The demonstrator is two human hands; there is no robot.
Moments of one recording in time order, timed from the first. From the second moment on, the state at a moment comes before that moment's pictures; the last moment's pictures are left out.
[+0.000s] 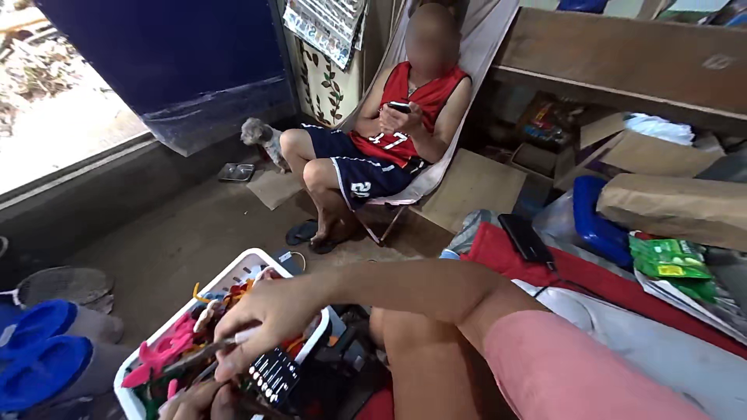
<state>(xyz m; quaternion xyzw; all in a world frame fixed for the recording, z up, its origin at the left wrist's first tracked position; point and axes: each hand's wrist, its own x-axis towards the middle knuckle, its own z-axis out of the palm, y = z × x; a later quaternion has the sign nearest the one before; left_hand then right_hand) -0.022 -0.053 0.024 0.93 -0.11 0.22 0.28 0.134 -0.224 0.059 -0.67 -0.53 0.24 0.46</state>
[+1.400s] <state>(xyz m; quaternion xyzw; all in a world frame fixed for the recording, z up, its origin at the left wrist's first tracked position) -0.026 -0.054 0.009 0.83 -0.07 0.32 0.45 0.068 -0.247 0.003 -0.72 -0.47 0.13 0.49</state>
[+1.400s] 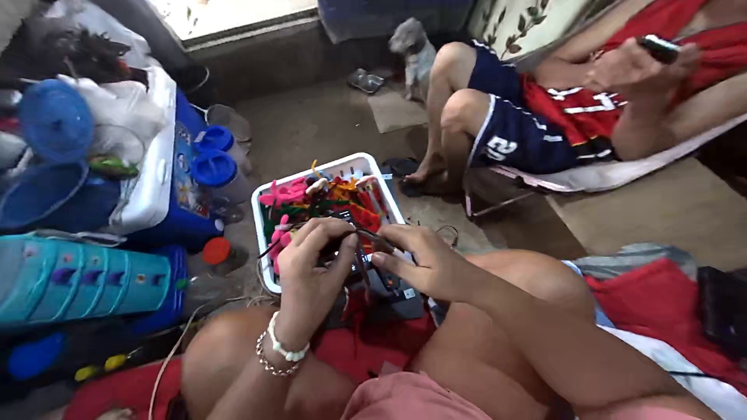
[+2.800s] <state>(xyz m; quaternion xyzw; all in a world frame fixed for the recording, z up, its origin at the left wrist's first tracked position) -0.051 -0.042 0.014 0.55 -0.04 -0.06 0.83 0.061 -0.241 -0.001 -0.71 -0.60 -0.15 0.34</state>
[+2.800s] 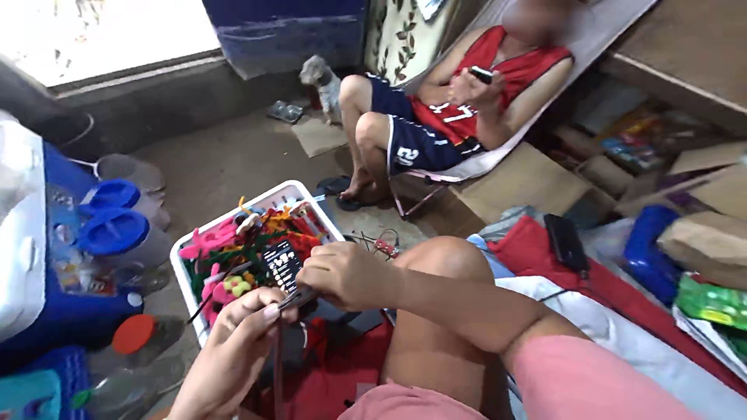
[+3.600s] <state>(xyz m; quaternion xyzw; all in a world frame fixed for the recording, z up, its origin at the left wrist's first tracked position) -0.047 -0.042 0.029 0.60 0.03 0.04 0.80 0.096 -0.236 -0.015 -0.74 -0.51 -0.04 0.44</state>
